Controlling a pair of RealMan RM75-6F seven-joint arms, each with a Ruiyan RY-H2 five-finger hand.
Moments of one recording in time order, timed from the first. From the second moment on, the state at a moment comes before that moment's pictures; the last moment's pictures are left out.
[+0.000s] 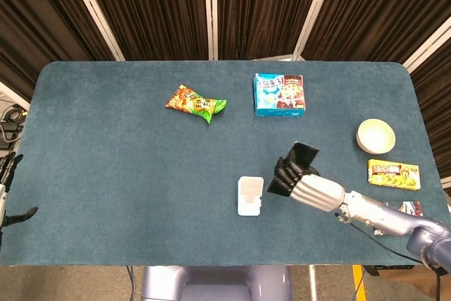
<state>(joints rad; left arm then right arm) -0.09 -1.00 -0.06 -1.76 1.35 1.41 0.09 0.70 -1.38 -0.07 -0.93 -2.16 1.57 -0.66</state>
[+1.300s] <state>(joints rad) -0.10 -0.97 -0.07 -1.75 1.35 1.39 0.02 0.83 -1.34 -0.01 -1.36 -2.12 1.01 -1.05</state>
